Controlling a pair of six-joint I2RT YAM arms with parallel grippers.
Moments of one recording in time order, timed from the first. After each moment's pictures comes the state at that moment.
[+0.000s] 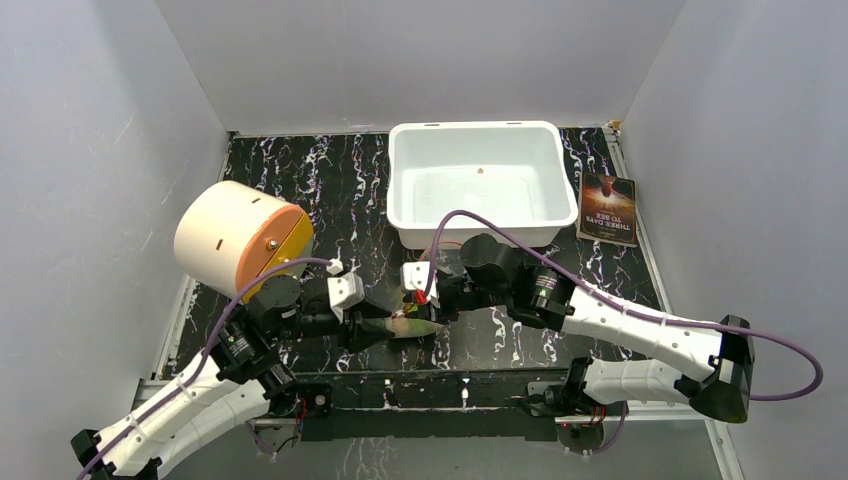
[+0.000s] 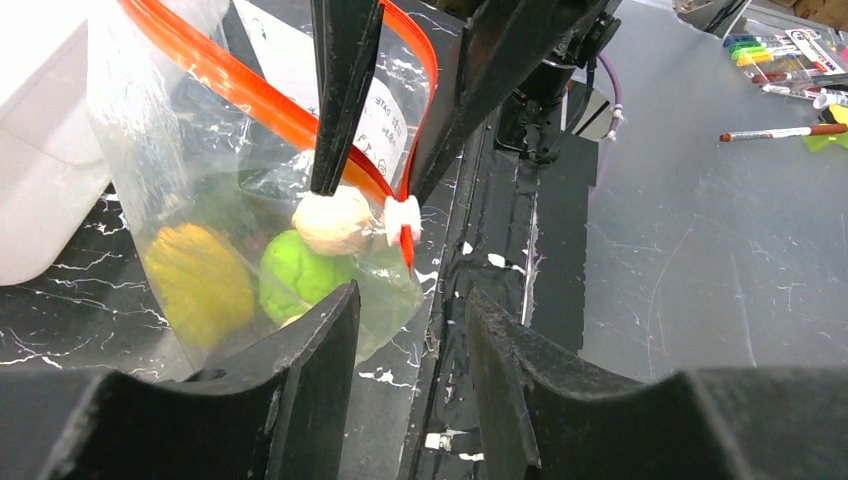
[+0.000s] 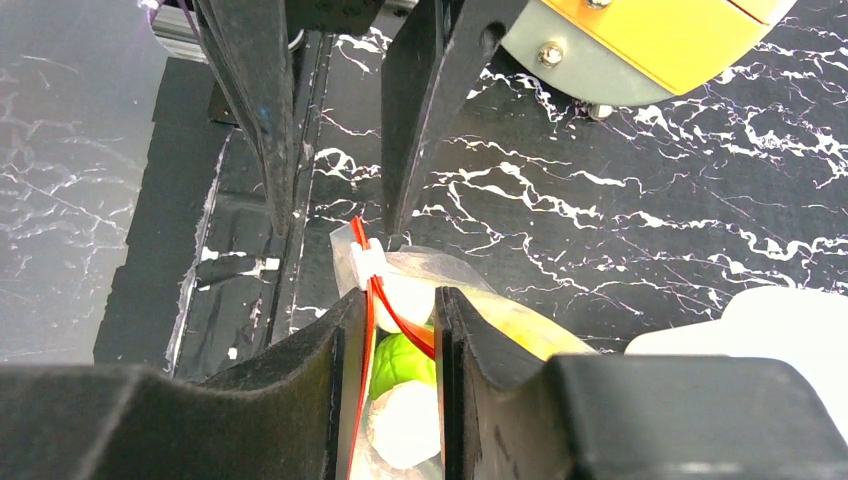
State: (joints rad) left arm -0.83 0.48 0.54 -0.32 0.54 -0.02; right arm 1.09 1.11 0.98 -0.29 -0.42 -0.45
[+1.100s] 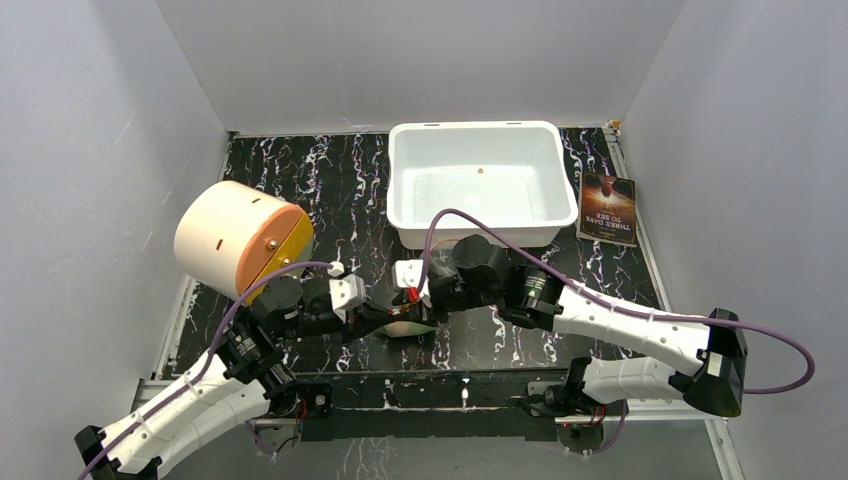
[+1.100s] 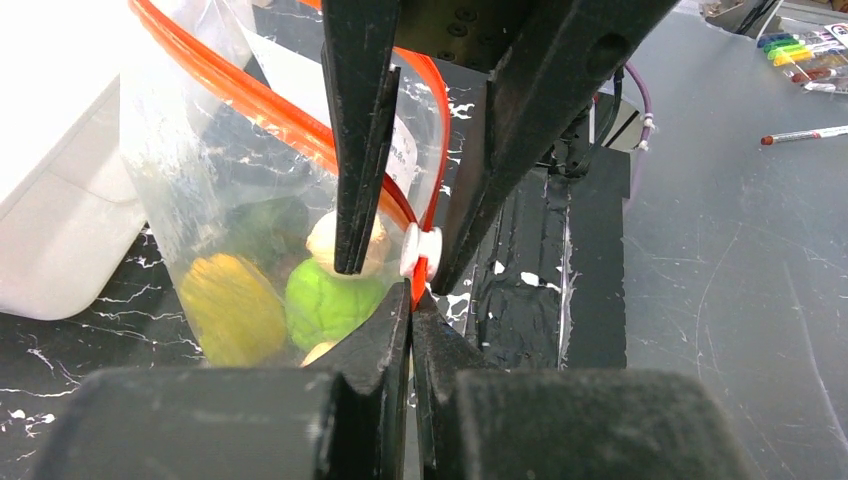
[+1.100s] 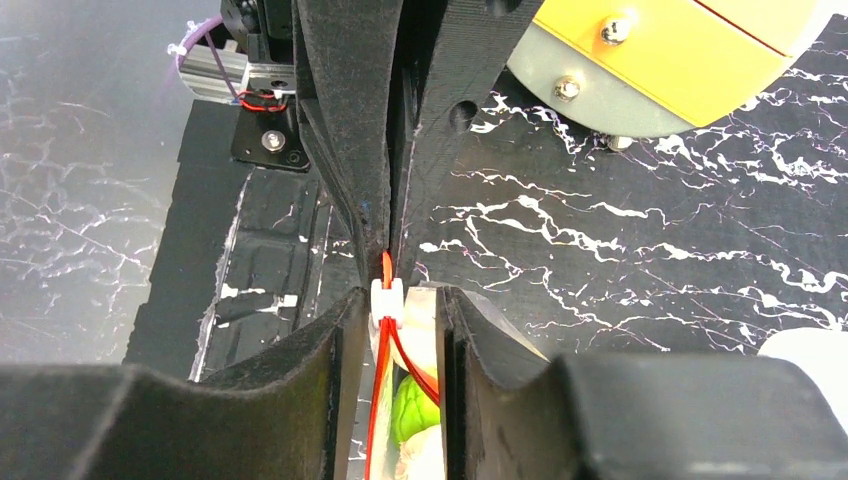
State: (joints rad) left arm -0.83 0.50 0.49 -0.20 0.53 0.03; right arm 1.11 1.15 0.97 -0.20 -0.45 -0.38
